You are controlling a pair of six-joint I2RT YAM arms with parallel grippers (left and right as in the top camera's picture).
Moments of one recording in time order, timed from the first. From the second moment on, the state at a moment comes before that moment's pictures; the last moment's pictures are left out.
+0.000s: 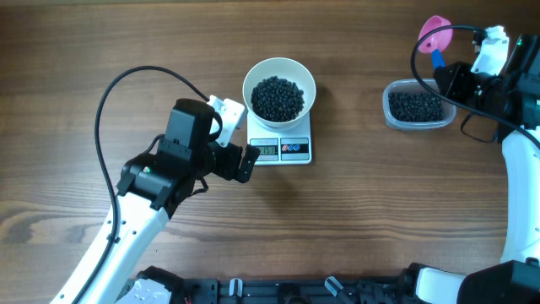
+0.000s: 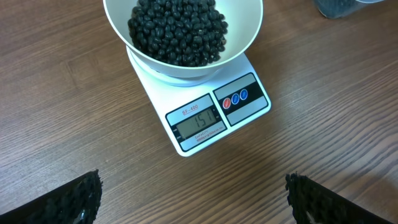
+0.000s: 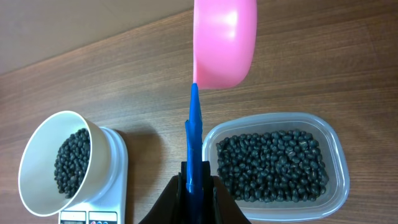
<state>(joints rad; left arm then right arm) -0.40 1.17 0.97 -0.69 0.17 0.01 -0.28 1.45 1.32 -0.71 -0.43 0.05</state>
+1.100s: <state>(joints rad) -0.40 1.17 0.97 -0.69 0.17 0.01 -0.25 1.45 1.32 -0.69 -0.68 0.06</state>
